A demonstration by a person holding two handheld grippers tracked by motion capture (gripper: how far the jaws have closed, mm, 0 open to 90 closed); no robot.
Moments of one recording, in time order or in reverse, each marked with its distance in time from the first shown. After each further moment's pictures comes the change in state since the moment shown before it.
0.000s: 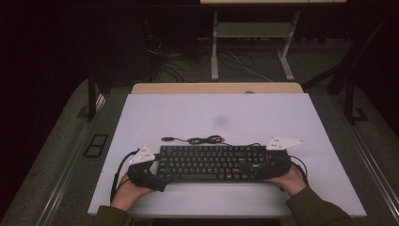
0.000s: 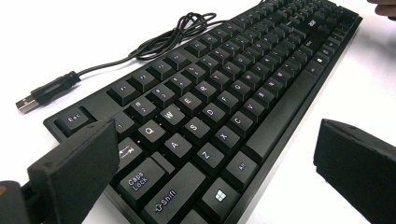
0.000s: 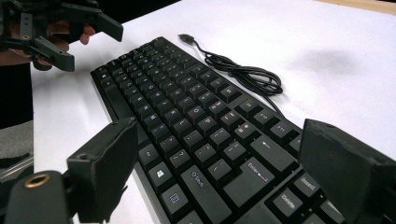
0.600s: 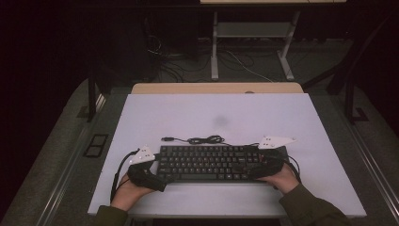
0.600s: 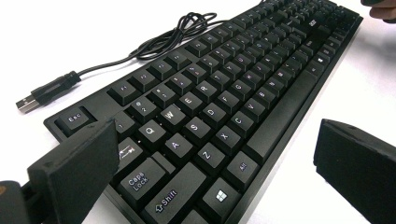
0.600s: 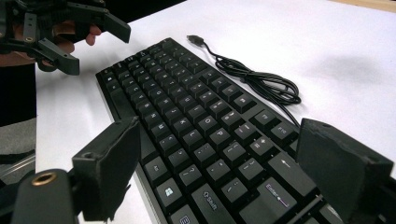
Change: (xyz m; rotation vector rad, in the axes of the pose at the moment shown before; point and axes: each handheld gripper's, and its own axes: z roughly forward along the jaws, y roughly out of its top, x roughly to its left) left arm 0.000 0.000 0.000 -0.001 0.000 0.001; right arm 0.006 0.007 0.016 0.012 0.027 -0.018
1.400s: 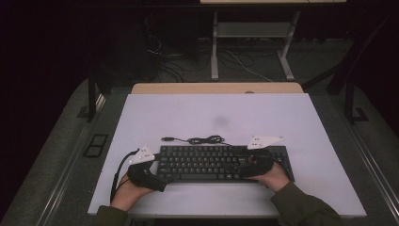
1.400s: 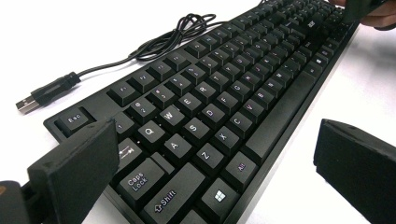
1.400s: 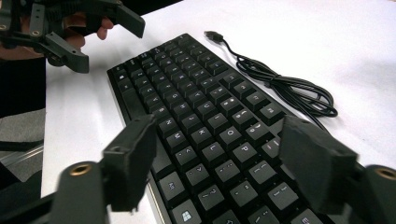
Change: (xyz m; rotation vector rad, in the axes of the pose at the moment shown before) left arm 0.000 0.000 -0.001 -0.003 0.000 -0.002; right arm 0.009 0.007 0.023 0.031 0.052 -0.028
